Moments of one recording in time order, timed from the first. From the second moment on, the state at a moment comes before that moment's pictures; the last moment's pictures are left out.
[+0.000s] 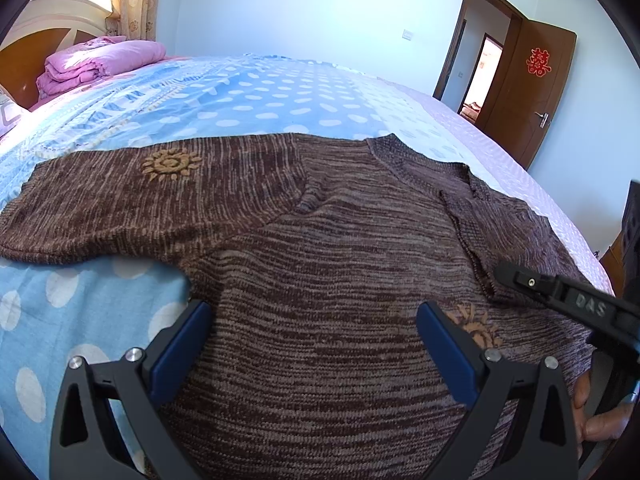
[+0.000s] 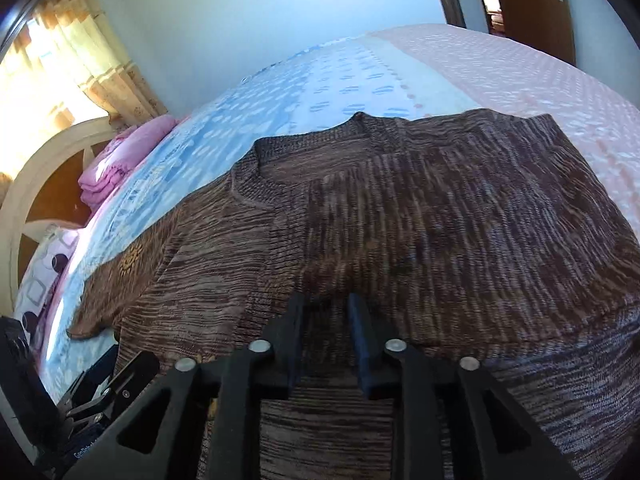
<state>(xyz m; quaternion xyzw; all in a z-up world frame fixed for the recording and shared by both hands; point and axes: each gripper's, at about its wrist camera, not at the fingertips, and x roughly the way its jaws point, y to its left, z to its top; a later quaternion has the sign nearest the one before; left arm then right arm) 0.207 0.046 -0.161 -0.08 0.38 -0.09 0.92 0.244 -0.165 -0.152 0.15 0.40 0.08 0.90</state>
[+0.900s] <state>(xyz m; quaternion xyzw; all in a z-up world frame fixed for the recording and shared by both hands) 0.223 0.316 -0.152 -0.31 0.36 0.14 0.87 0.224 -0.126 -0.152 0.06 0.37 0.11 0.92</state>
